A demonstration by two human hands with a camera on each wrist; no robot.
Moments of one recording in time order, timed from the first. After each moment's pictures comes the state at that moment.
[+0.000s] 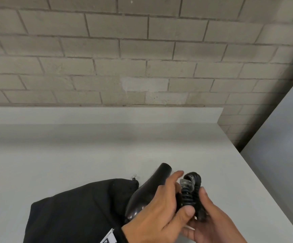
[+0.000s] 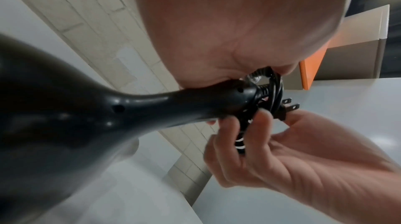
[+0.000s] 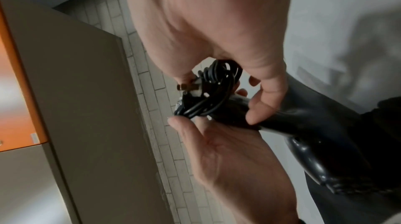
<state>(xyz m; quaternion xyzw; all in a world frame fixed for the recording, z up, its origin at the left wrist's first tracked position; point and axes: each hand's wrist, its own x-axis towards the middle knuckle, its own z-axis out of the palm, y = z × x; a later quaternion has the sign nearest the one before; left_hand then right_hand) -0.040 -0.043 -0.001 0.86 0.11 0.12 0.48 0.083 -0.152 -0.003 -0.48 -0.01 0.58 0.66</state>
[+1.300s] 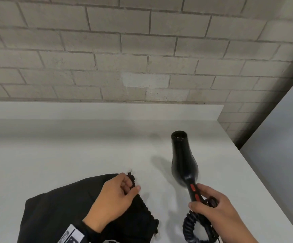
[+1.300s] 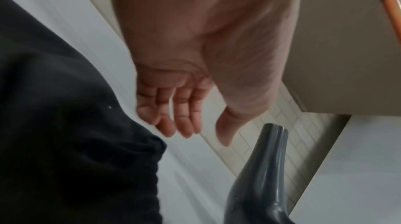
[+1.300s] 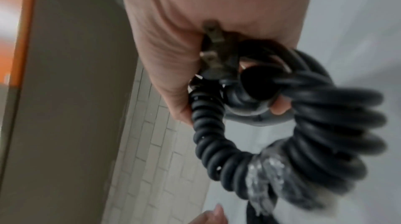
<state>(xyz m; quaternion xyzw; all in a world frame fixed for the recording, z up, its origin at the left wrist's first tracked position) -0.086 0.030 -0.062 0.79 0.41 0.18 0.41 0.116 -0.160 -0.020 -0.76 -0.20 0.37 0.49</state>
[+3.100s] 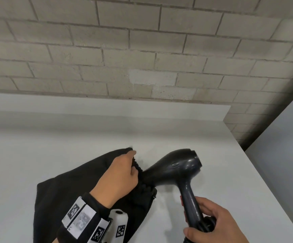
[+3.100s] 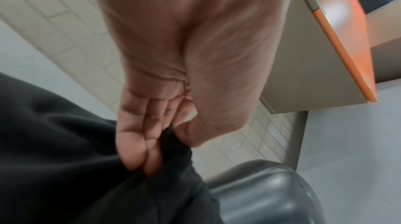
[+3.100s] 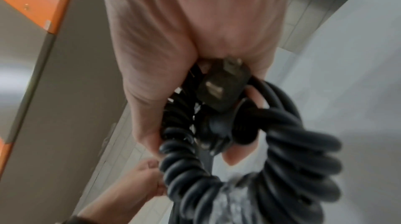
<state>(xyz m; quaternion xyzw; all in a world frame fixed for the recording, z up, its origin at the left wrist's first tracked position) -0.069 0.046 -0.010 0.86 0.40 0.14 0.30 0.092 -0.175 -0.008 -0.73 -0.37 0.40 0.41</state>
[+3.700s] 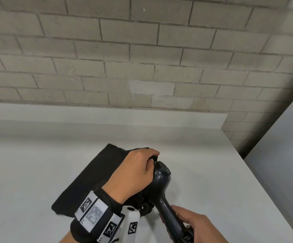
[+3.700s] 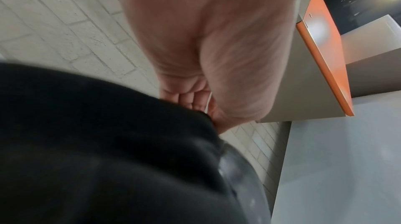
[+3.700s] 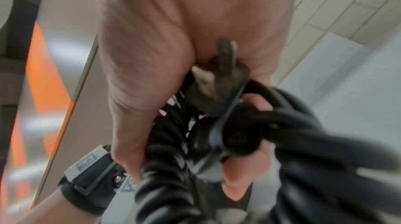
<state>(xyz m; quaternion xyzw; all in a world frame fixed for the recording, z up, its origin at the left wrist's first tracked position) -0.043 0.038 0.029 0.90 0.25 0.26 0.26 0.082 -0.164 -0.027 -0.71 -0.49 0.44 0.26</state>
